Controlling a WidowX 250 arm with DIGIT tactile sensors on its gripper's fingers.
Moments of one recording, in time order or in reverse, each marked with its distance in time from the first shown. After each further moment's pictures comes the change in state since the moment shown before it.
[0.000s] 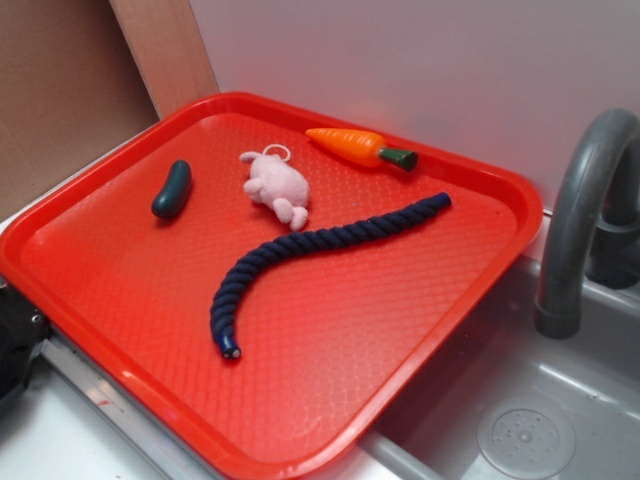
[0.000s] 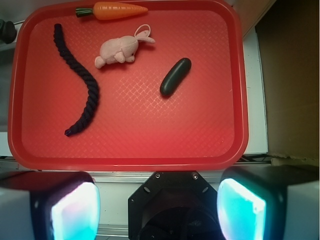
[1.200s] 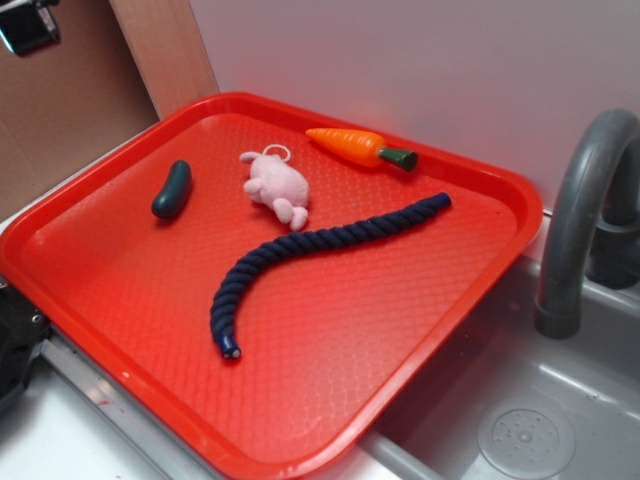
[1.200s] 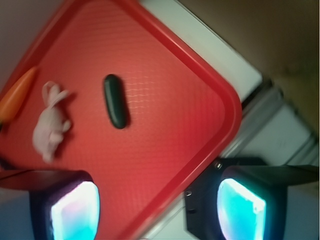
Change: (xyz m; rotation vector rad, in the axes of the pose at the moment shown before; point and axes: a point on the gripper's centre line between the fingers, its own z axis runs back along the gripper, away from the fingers) arm 0.033 0.054 -0.049 -0.061 0.101 1.004
